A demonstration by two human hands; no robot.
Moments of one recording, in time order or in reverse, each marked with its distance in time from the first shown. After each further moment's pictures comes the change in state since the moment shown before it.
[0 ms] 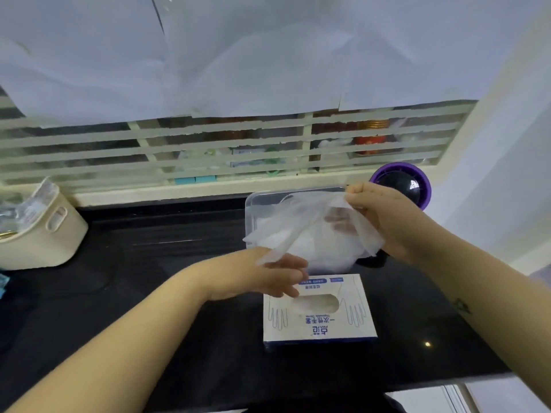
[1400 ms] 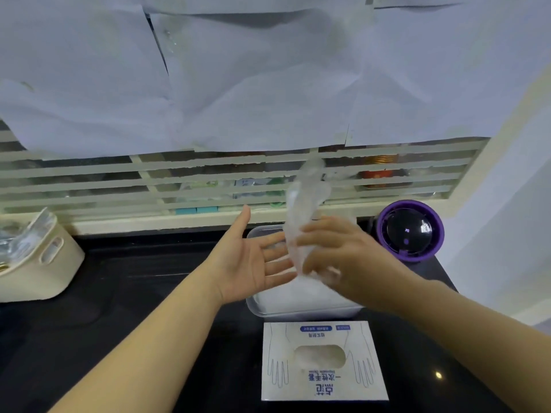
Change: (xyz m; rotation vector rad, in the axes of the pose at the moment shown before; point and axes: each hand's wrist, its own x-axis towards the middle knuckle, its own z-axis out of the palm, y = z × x) left_hand 0.041 0.023 -0.051 -1.071 0.190 -0.009; right_hand 0.053 0.016 0.002 -1.227 -0.217 -0.956
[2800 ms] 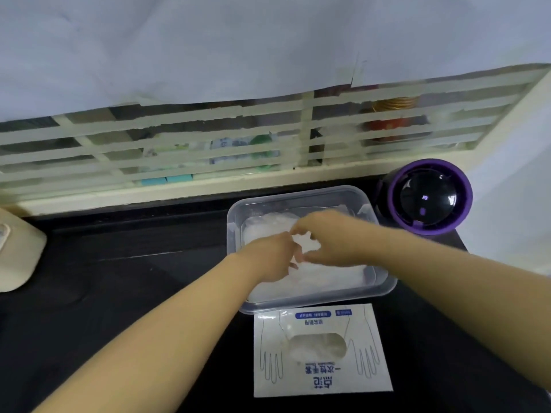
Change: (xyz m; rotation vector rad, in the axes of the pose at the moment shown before) left_hand 0.118 -0.032 -0.020 1.974 -0.047 -0.017; right_hand 0.030 0.061 0.053 0.248 -0.668 0.528
